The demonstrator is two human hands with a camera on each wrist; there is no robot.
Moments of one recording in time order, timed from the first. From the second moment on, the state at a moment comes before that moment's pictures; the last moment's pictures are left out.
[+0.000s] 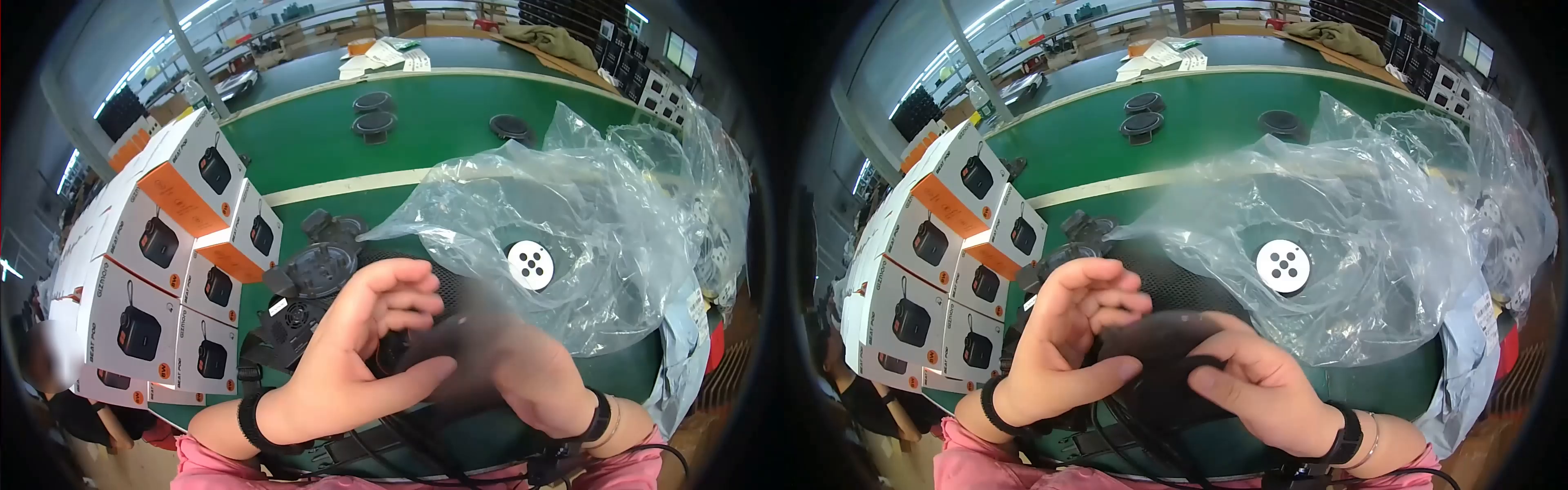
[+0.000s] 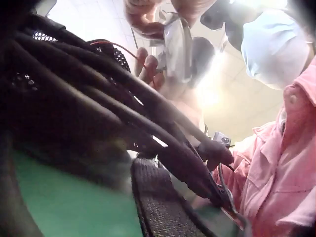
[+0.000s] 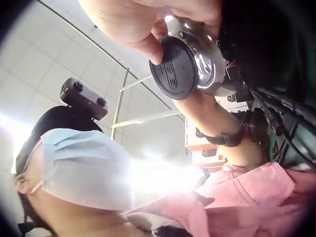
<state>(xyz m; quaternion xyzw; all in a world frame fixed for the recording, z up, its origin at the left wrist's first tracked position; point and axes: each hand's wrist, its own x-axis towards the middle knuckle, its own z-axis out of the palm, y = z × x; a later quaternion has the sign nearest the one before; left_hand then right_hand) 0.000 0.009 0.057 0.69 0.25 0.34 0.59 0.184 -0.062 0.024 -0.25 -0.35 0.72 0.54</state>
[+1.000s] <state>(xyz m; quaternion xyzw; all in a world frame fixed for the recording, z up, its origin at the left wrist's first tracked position) -0.005 0.012 0.039 0.70 0.25 0.39 0.54 0.194 -0.063 0.037 -0.41 -0.72 0.16 0.55</state>
